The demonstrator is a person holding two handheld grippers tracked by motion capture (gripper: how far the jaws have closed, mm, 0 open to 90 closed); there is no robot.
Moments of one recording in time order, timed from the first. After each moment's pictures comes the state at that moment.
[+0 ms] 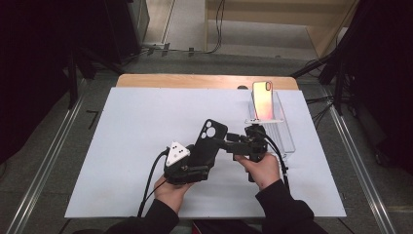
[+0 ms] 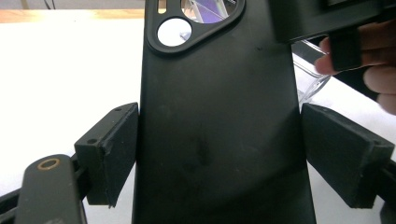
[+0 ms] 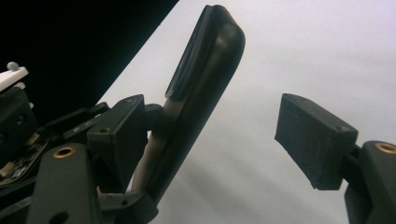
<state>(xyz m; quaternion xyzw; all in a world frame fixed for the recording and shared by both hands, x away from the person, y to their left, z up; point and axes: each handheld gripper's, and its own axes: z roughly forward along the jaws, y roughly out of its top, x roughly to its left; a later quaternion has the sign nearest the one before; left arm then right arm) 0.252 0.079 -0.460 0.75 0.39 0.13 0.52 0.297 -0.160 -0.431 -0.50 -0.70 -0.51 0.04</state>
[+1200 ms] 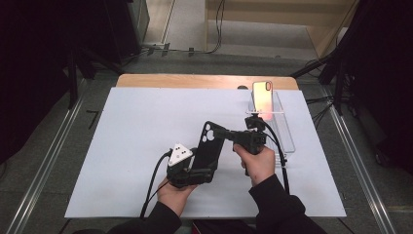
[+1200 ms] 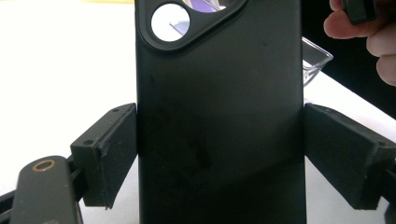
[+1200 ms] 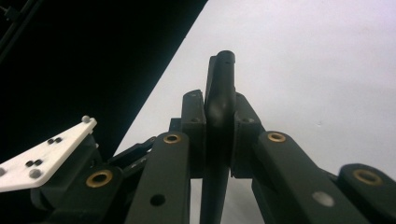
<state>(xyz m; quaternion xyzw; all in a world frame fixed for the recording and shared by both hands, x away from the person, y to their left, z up) 0.252 0.073 -0.464 0.76 0.39 0.10 0.51 0.309 -0.159 -0.412 -0.51 -0.67 -0.53 0.11</state>
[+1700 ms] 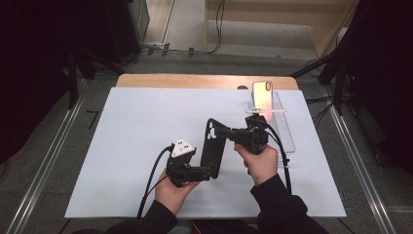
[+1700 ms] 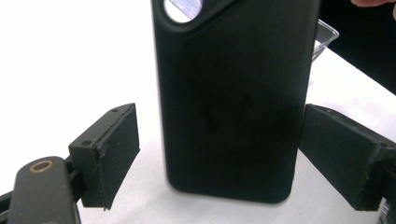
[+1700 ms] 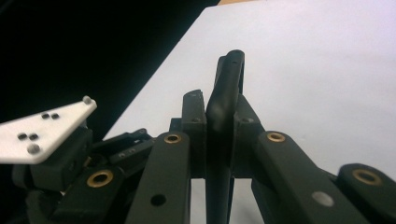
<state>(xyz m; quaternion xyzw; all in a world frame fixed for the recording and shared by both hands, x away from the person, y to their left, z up) 0.260 0.075 -0.446 0.79 0.40 0.07 0.46 0.302 -0.159 -0.398 -0.49 -0.70 -0.52 0.05</state>
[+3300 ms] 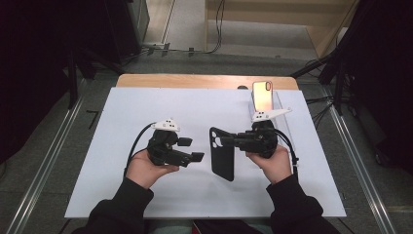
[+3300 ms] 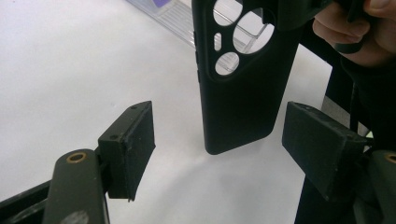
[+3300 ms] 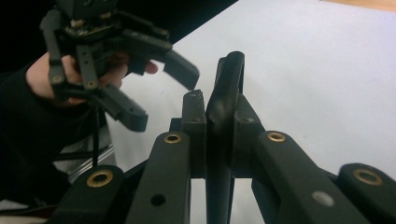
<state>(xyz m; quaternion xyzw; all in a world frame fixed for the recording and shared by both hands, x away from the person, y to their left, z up) 0.305 0.114 -0.399 0.85 0.28 -0.04 0.45 0.295 -0.181 -0.397 -0.33 -0.78 -0.52 0.04</state>
